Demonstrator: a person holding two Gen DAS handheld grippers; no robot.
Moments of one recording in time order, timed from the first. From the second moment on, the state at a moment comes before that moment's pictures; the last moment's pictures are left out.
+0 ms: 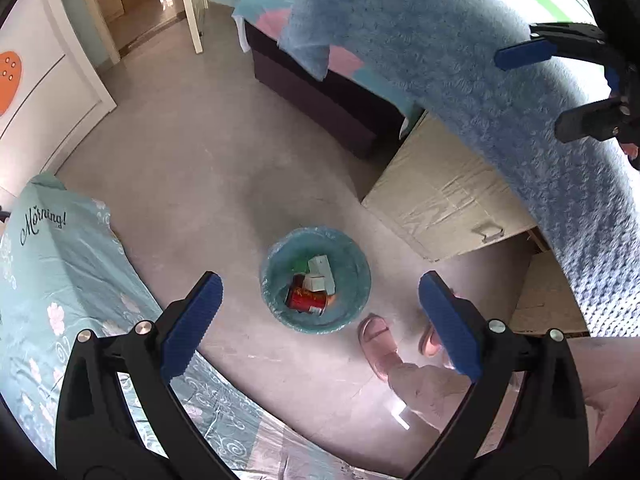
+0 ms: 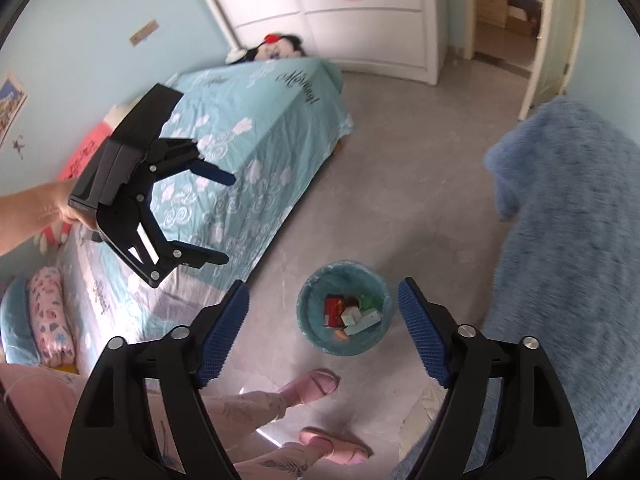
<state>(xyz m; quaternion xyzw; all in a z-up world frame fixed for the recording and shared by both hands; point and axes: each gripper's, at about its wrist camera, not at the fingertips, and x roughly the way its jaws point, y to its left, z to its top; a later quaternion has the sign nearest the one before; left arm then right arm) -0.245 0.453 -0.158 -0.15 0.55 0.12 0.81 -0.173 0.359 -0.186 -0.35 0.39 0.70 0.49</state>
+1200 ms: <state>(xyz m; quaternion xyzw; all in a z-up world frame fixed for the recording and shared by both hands) 0.013 0.181 -0.010 0.01 0.46 -0.11 0.88 -0.032 -0.041 -0.081 -0.11 0.42 0.34 0.83</state>
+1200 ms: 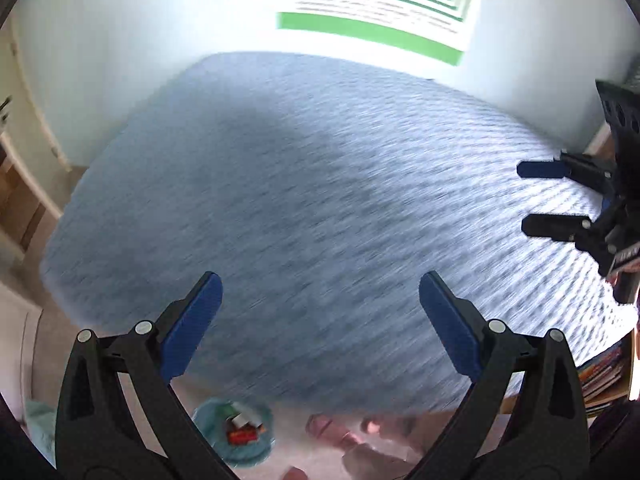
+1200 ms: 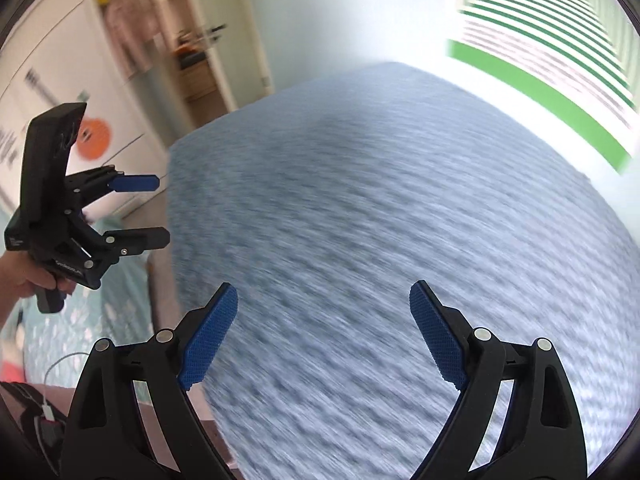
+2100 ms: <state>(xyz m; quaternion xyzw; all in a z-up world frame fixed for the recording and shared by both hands) 0.076 -0.099 -0.009 0.08 0.45 -0.28 0.84 -0.082 -0.268 -0.080 0.00 0.42 0.07 0.91</state>
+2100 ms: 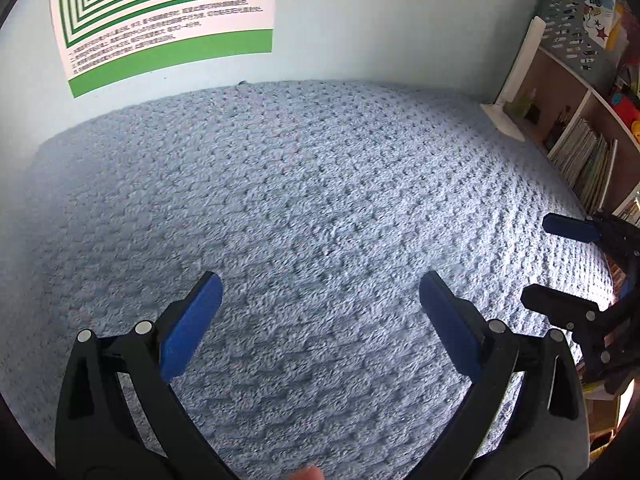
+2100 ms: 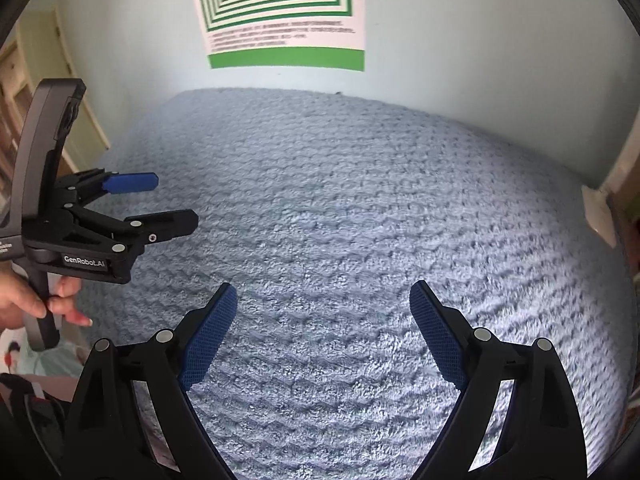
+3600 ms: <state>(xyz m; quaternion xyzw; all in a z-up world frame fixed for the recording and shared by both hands) 0.104 -0.082 -0.013 0.10 0.43 -0.28 0.85 -0.070 -0.274 -0.086 0.07 0.41 0.02 0.91</state>
